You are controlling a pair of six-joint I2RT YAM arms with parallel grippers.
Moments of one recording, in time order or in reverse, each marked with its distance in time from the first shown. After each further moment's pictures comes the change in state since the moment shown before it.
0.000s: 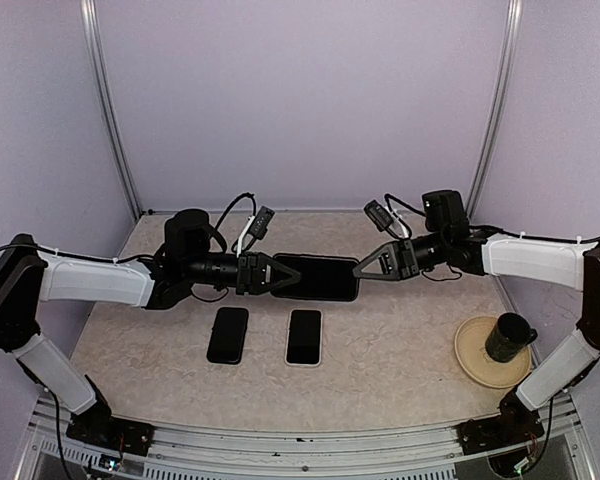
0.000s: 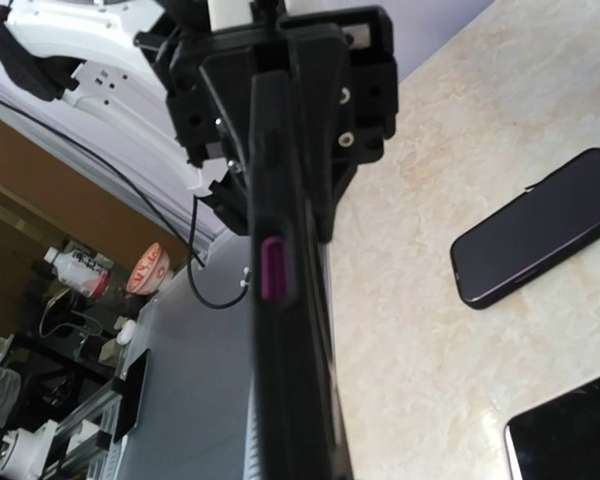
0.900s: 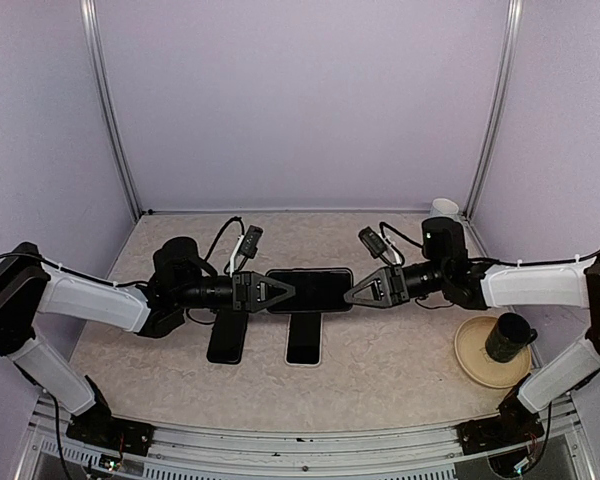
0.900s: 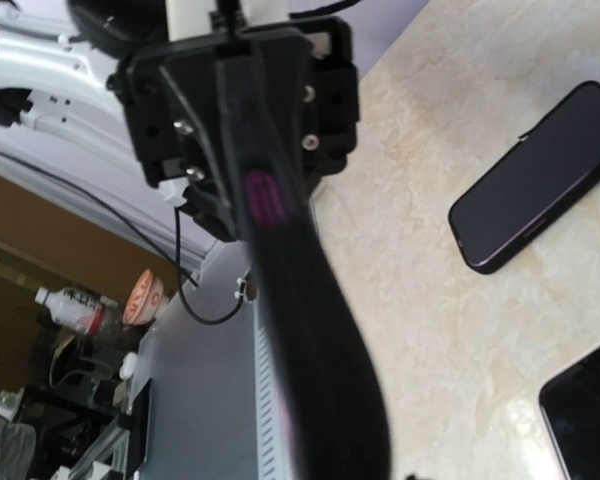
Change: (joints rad) left arm -0.045 -0.035 -0.207 0.268 -0.146 -0.218; right arm 0.107 -0.064 -0.226 0.302 0.167 0.265
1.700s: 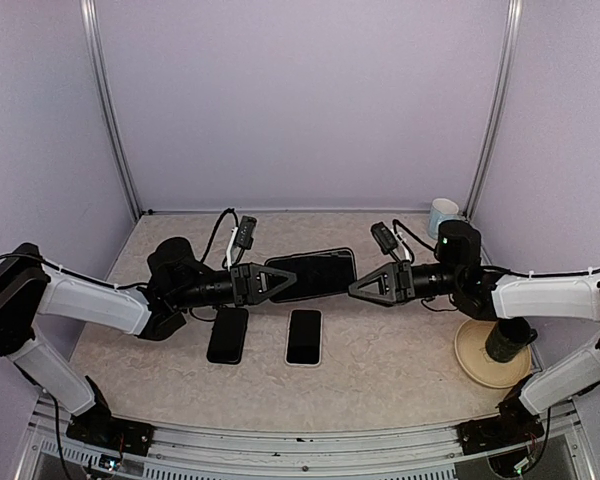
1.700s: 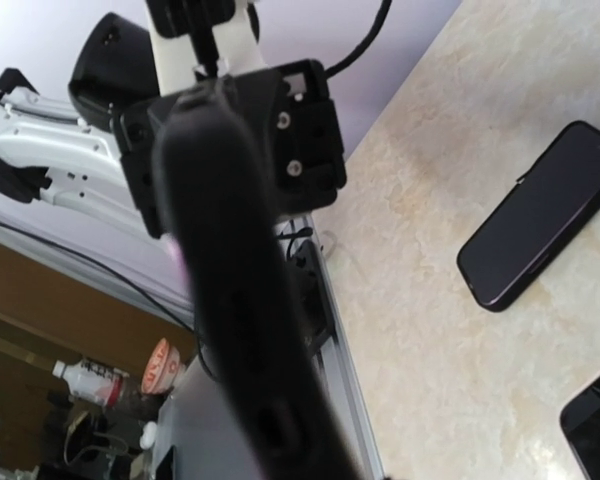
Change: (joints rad) left arm -0.028 0.000 -0.006 0.139 -0.090 -0.044; right arm 0.008 -0.098 -0.098 0.172 0.100 0.204
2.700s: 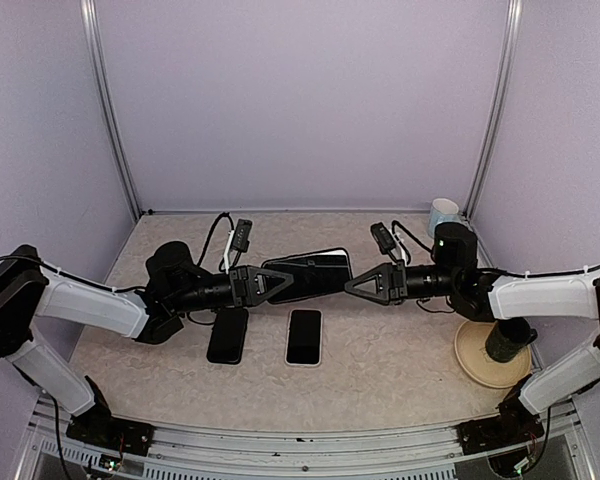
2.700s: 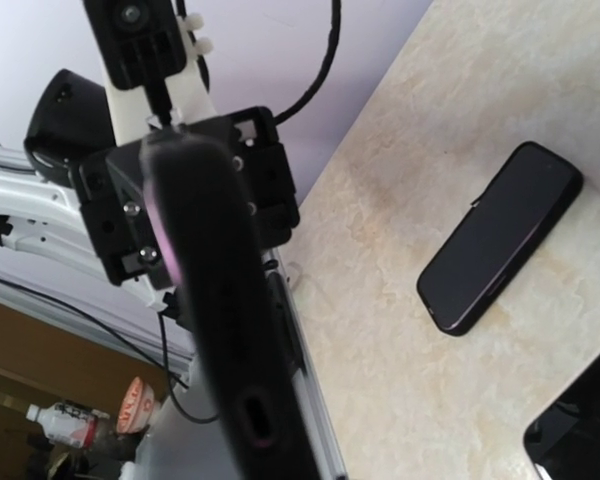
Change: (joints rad) left arm -0.006 -0.015 -0.032 -0.002 -0.059 -0.003; right arm 0.014 0.022 -0.003 0.018 0.108 0.036
